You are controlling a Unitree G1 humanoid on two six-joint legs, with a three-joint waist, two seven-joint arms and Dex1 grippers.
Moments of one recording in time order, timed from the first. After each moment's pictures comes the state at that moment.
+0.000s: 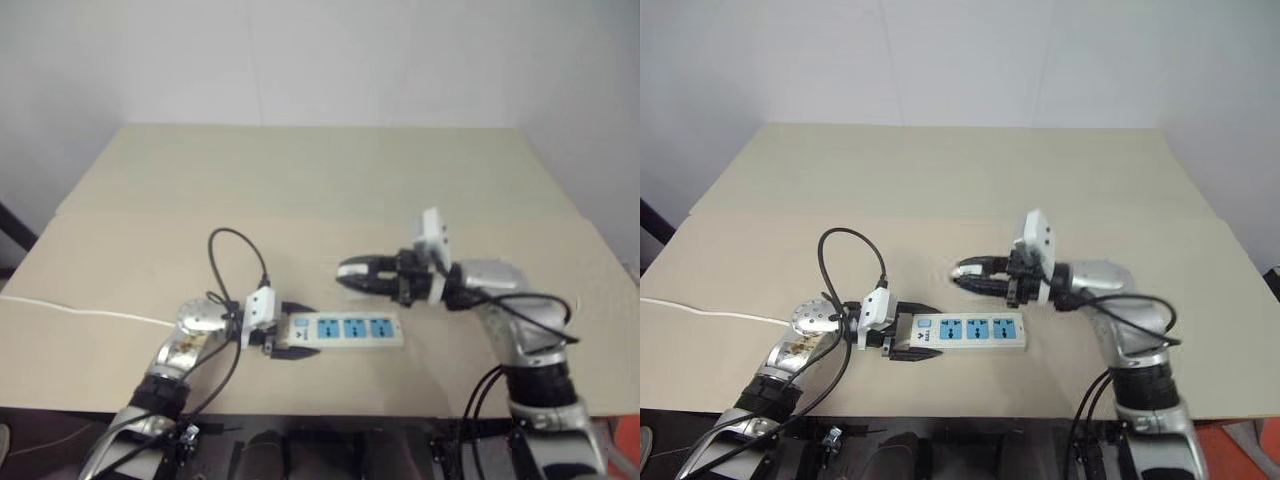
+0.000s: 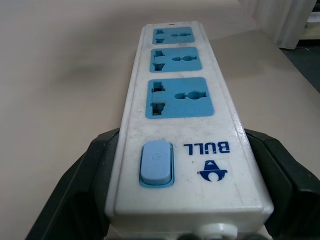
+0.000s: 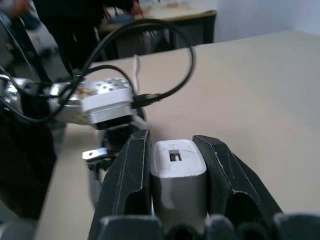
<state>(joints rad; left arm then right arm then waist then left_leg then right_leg) -0.37 0.46 -0.21 0.30 -0.21 -0.13 -1.33 -0.44 -0.39 0.05 -0.20 0.45 0.55 1.11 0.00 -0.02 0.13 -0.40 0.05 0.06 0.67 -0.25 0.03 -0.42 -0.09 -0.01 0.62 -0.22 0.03</state>
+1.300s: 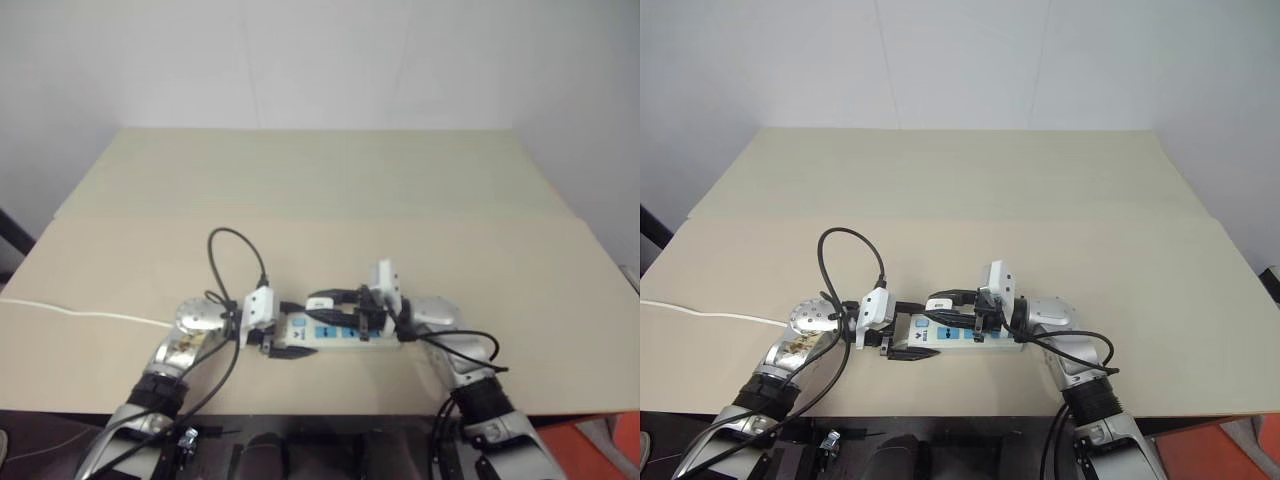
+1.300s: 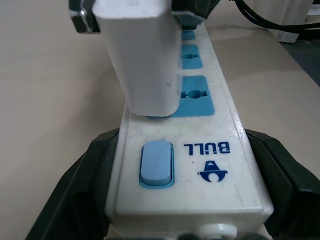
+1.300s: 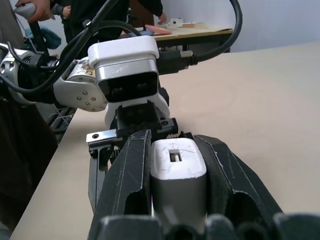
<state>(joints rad) -0.38 0.47 -0.22 0.32 -0.21 -0.15 -1.33 -0.38 -0.27 0.21 0.13 0.35 0.05 1.15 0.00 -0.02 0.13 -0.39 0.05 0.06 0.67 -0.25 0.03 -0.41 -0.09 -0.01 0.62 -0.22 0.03</state>
